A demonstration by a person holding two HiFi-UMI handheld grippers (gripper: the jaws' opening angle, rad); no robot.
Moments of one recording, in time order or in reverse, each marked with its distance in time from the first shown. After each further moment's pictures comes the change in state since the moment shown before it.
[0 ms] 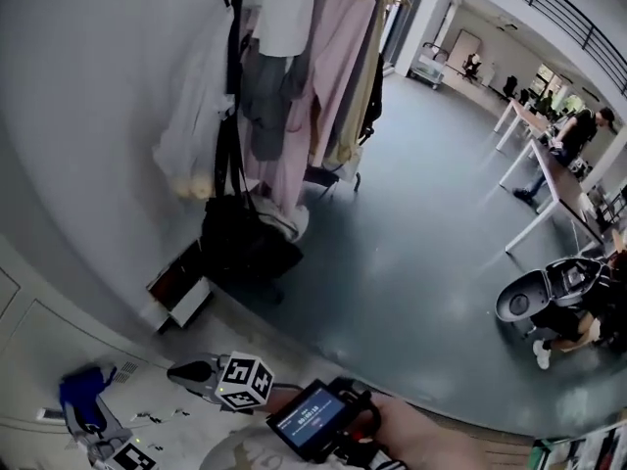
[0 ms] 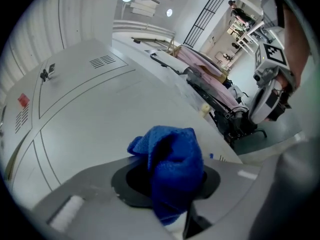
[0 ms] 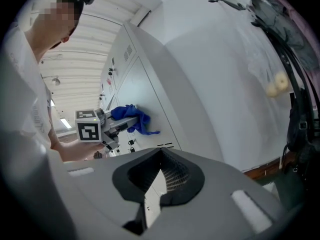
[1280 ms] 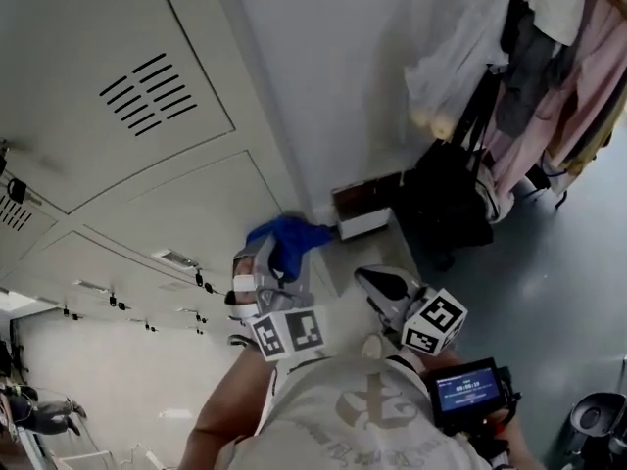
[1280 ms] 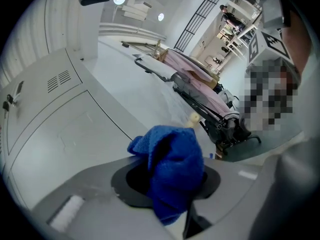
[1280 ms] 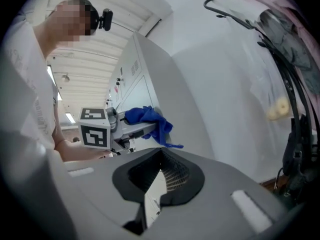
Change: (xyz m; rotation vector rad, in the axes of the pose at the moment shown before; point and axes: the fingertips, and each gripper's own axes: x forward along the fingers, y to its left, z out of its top) left arm 0.048 -0.086 0.087 0.044 -0.054 -0.113; right arm -0.052 -0.014 0.050 -0.129 -0.066 0.023
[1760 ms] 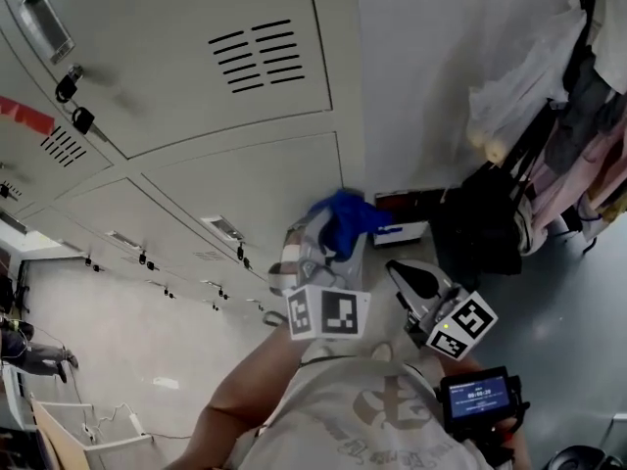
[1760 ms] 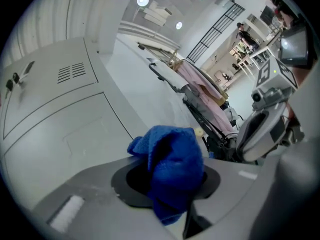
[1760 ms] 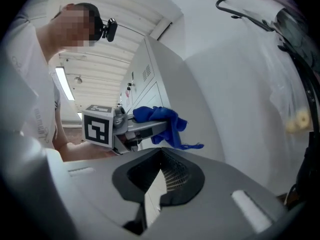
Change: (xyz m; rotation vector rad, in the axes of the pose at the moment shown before) left arm -0.004 0.025 0.030 -0.214 -0.074 -0.028; right arm 0.021 0.028 0.035 -0.064 -0.040 0.123
